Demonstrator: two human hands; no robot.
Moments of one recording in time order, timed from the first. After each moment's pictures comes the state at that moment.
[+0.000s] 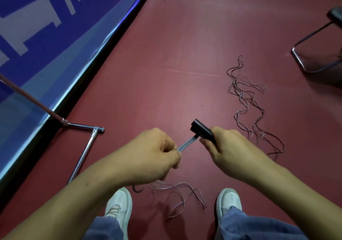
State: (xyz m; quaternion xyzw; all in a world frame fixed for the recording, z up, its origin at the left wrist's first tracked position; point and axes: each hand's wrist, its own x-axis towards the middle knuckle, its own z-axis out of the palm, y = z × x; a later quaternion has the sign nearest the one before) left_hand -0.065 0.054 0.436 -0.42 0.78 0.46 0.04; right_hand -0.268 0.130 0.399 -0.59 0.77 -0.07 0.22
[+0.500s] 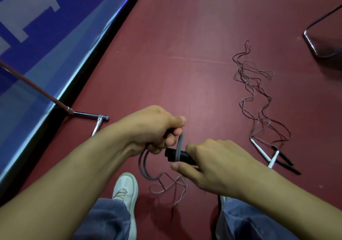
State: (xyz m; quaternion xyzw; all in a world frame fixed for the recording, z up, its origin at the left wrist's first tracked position) left_hand -0.079 0.039 0.424 -0.46 0.58 0.67 0.01; right_hand -0.221 0.152 0.400 -0.74 0.65 0.05 0.18
